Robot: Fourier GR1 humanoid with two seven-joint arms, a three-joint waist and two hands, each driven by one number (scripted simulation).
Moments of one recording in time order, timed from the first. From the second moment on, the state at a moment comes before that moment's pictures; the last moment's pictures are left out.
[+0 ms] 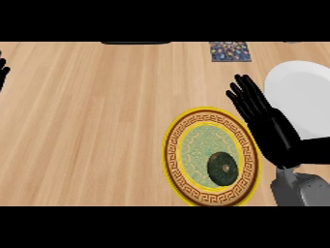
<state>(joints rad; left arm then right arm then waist) -0.31 0.59 0.04 -1.36 0.19 0.17 0.09 -0.19 -0.19 0.16 -1.67 -0.41 0.11 0.04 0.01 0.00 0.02</state>
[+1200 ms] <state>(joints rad) -0.06 0.28 -0.17 -1.42 0.12 0.30 0.17 0.13 -0.32 0.27 -1.72 0.13 -0.08 -0.34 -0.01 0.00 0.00</state>
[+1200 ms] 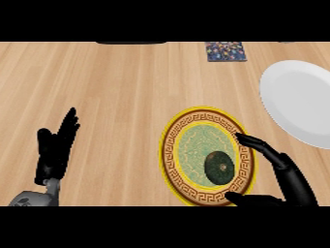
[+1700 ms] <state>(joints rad) -0.05 0.26 -0.17 -1.42 0.11 0.29 0.18 0.05 -0.51 0.30 -1.89 0.42 0.01 0.01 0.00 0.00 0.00</state>
